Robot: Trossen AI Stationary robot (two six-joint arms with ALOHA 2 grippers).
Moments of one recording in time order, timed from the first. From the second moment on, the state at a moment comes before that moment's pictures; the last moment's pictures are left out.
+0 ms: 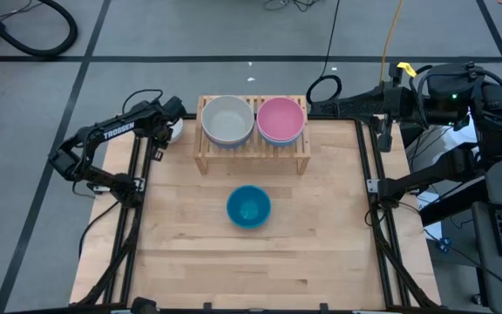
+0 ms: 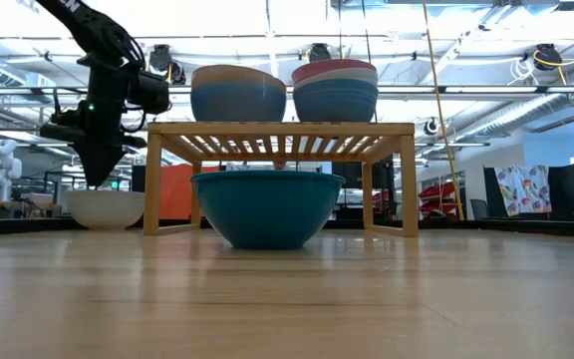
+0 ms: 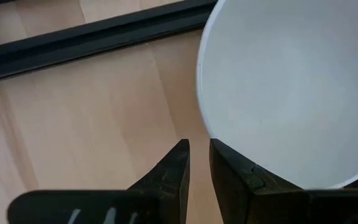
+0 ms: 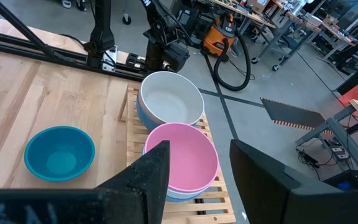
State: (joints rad) left arm 0.90 1.39 0.94 -1.05 -0.23 -2.00; right arm -0.13 1.24 2.18 -1.36 0.21 -0.36
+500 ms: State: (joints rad) left arm 0.93 1.39 0.94 -1.05 -0.21 -1.97; right arm -0.13 1.24 2.18 -1.36 0.21 -0.36
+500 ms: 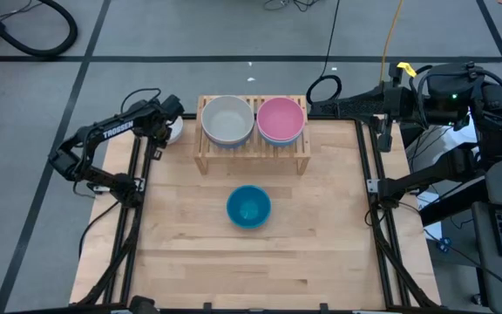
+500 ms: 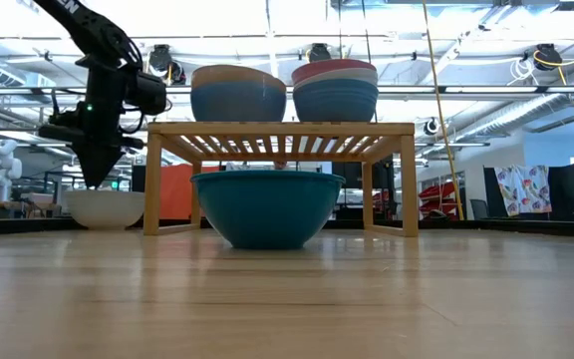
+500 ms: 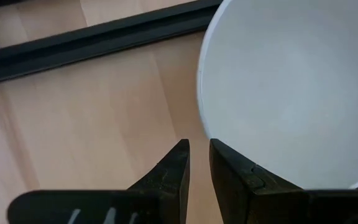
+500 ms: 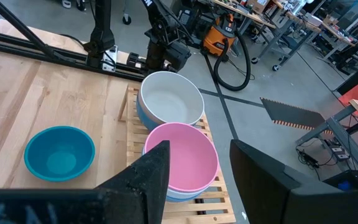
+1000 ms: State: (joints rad) left arm 0.95 1.39 0.86 -1.00 -0.19 -1.94; right arm -0.13 1.24 2.18 -1.36 0.21 -0.36
